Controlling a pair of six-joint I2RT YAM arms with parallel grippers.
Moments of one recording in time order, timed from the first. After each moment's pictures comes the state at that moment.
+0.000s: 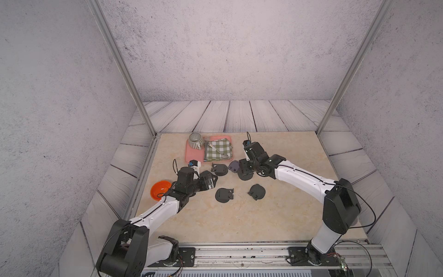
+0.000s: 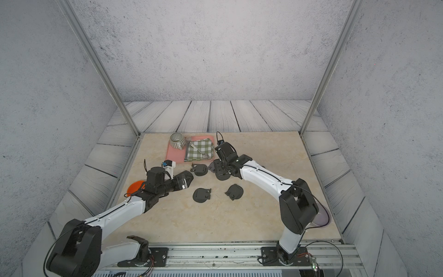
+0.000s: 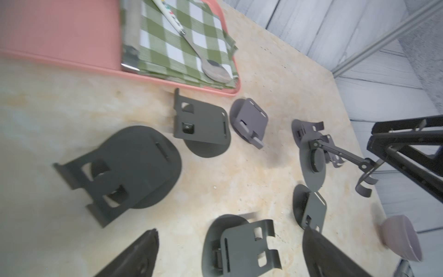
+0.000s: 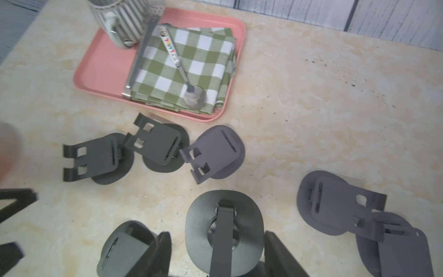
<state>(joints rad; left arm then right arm) -0.34 1.19 0.52 0.09 0.25 -0.52 0.70 1.73 1.39 -0.53 0.18 0.32</state>
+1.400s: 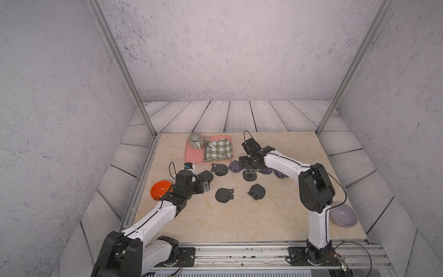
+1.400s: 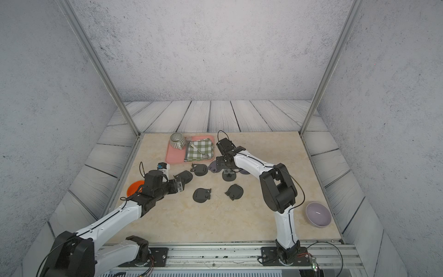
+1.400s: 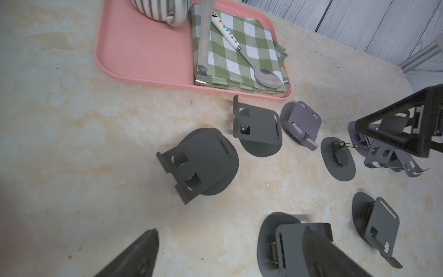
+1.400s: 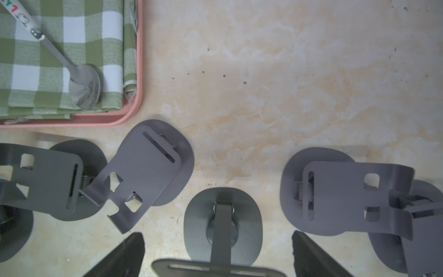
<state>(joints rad) -0.34 1.12 0.50 -0.04 0.05 -0.42 0.60 2.01 1.60 -0.68 0.18 0.47</state>
